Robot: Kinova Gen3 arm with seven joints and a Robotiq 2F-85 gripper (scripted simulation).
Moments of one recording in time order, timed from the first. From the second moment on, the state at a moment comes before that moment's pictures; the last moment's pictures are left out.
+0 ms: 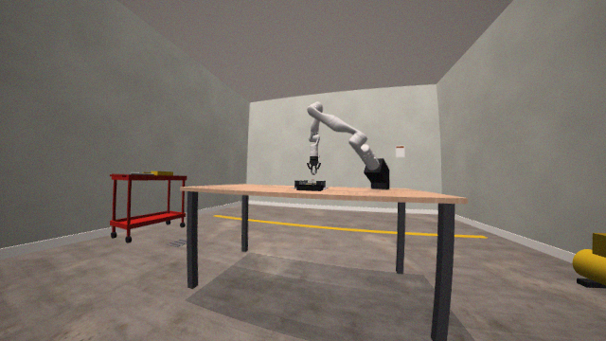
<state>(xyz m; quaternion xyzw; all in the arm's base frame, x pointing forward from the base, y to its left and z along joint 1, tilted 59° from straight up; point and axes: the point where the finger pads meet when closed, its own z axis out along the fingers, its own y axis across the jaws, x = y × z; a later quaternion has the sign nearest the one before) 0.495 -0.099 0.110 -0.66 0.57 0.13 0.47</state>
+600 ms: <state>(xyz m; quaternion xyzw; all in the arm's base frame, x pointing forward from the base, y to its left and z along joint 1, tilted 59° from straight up) 0.493 -0.097 0.112 -0.66 0.57 0.13 0.47</state>
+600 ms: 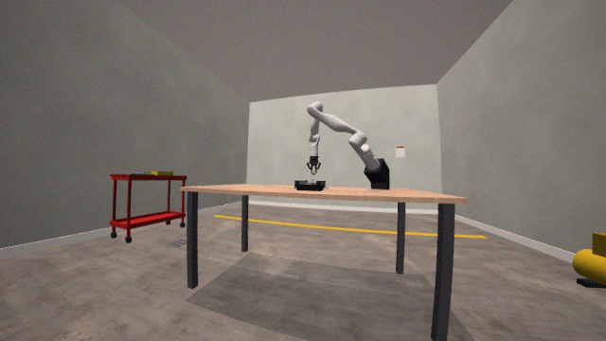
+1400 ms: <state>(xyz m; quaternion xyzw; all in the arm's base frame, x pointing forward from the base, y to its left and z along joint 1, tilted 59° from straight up) 0.470 -0.062 0.147 -0.66 0.57 0.13 0.47</state>
